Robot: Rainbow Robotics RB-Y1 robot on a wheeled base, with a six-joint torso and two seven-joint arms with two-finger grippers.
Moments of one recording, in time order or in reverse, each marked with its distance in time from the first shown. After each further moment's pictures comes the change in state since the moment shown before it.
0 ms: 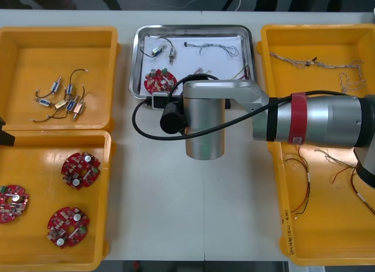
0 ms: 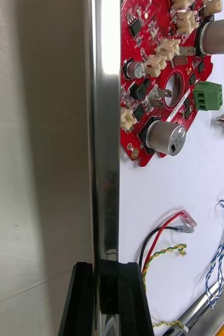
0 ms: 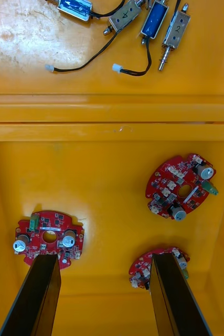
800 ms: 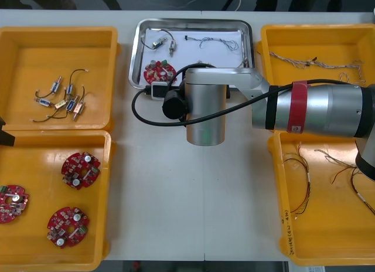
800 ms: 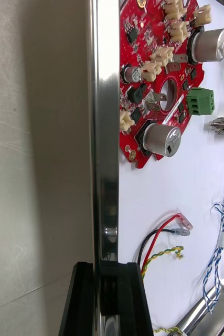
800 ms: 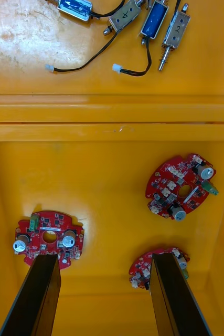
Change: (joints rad) right arm -0.043 0.000 0.001 0.068 -0.043 -0.082 0.000; left arm 0.000 0.000 0.000 0.000 0.000 0.000 0.000
